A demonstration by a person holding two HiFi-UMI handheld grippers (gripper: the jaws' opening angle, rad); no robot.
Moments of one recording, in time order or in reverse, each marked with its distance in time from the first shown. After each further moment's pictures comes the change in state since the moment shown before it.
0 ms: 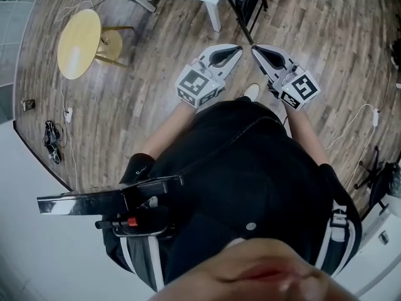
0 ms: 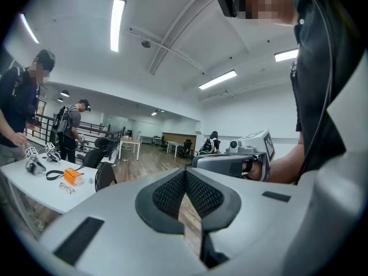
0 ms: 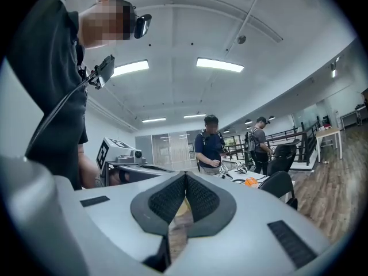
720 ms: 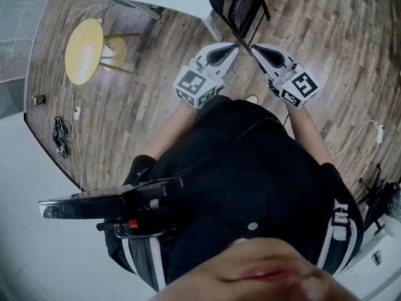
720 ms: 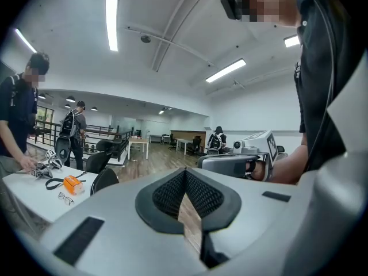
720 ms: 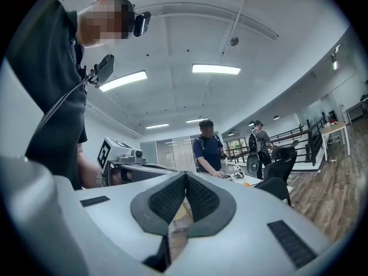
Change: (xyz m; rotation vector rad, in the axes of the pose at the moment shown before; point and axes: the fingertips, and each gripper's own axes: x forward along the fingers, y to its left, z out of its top) left arm 0.117 0.033 0.021 0.027 0.039 0.104; right arm -0.032 -0.123 0.017 0.027 -0.047 0.071
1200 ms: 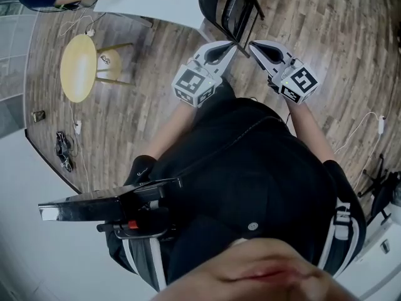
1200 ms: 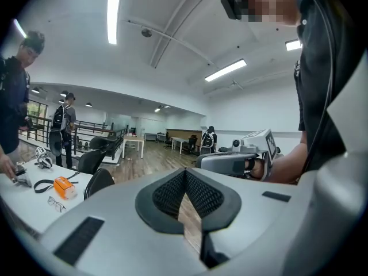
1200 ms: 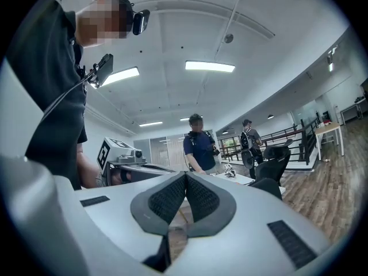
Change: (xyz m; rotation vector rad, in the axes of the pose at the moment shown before) left arm 0.042 0.051 -0.004 -0.009 0.012 -0.056; right arm 0.029 -0.059 -0.004 0.009 0.021 -0.052
